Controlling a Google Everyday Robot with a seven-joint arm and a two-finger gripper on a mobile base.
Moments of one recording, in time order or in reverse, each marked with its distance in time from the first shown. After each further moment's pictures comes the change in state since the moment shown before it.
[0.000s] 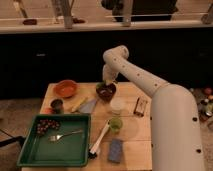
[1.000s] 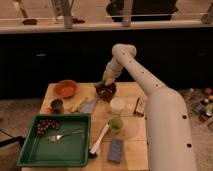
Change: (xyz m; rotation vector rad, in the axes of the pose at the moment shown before) arm -0.005 0.001 0.003 -0.046 -0.231 0.136
